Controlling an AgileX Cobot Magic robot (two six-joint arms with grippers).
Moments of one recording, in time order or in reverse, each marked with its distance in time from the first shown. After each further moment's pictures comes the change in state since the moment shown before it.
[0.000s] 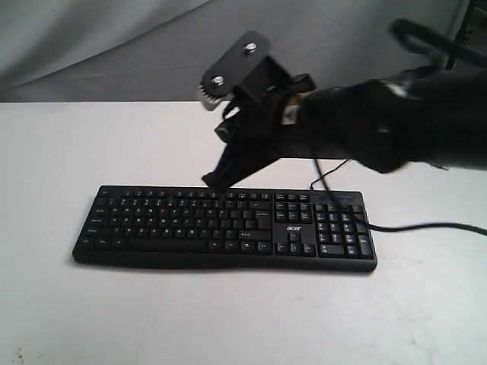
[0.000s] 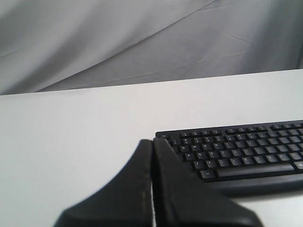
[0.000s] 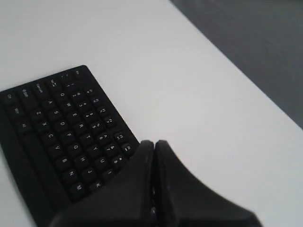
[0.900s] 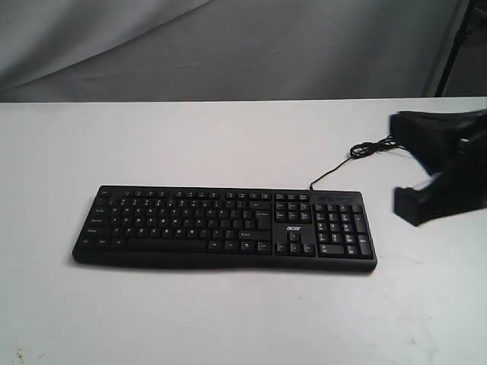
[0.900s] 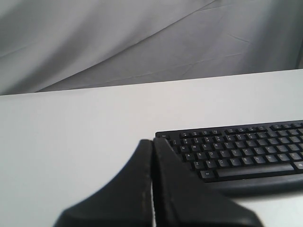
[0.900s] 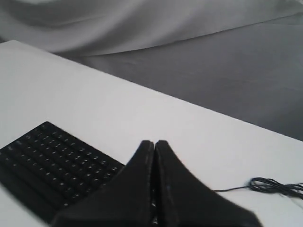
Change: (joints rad) left arm 0.000 0.000 0.000 0.000 0.000 0.000; right arm -0.171 -0.761 0.588 0.140 -0.158 0.119
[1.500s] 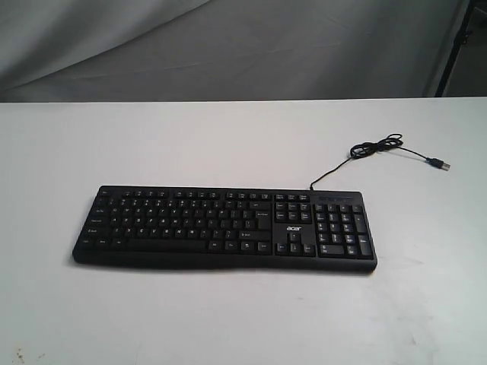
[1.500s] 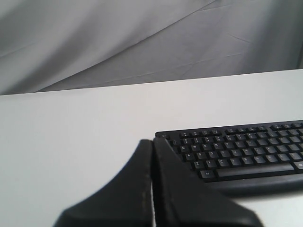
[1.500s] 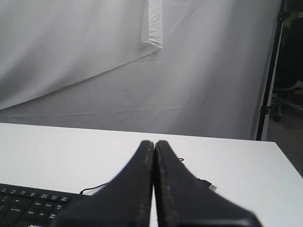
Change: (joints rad) left arm 0.000 0.000 0.000 0.000 0.000 0.000; right arm -0.421 -0.683 0.387 -0.039 0.074 0.053
